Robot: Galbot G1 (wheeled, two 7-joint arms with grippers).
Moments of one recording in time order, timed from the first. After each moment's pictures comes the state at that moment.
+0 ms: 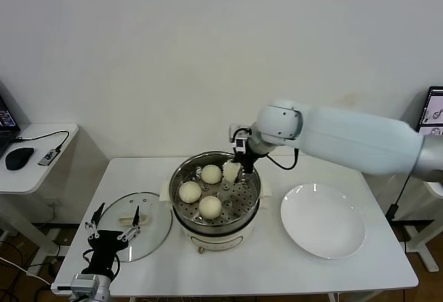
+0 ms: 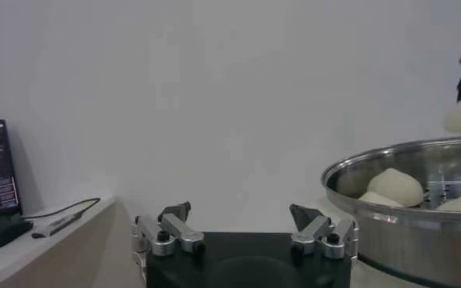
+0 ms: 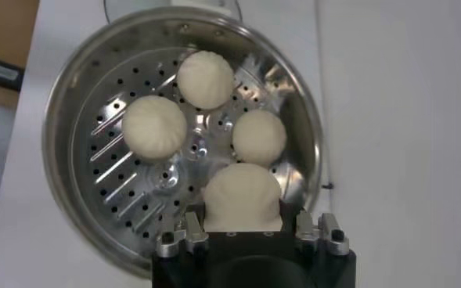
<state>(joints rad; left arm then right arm) 1.67 -1.24 -0.61 -2.14 -0.09 0.02 -0.15 0.55 1.03 -1.27 1.48 0.60 -0.70 -0.75</state>
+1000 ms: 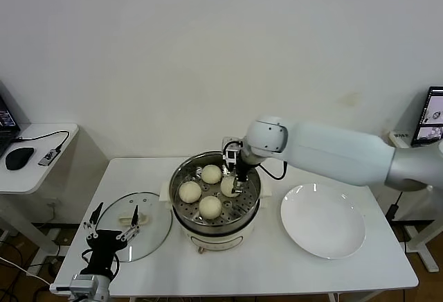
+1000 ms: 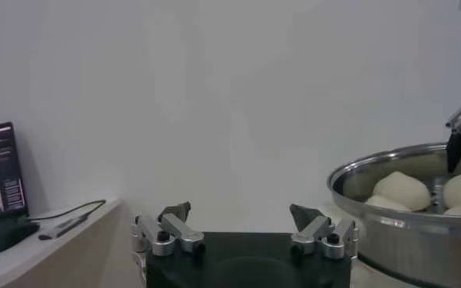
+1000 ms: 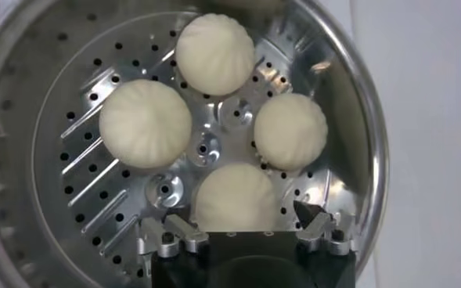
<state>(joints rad) 1.67 -1.25 -0.61 -2.14 -0.09 0.01 -0.15 0.45 1.02 -1.20 1.47 0.57 -0.72 -0.70</state>
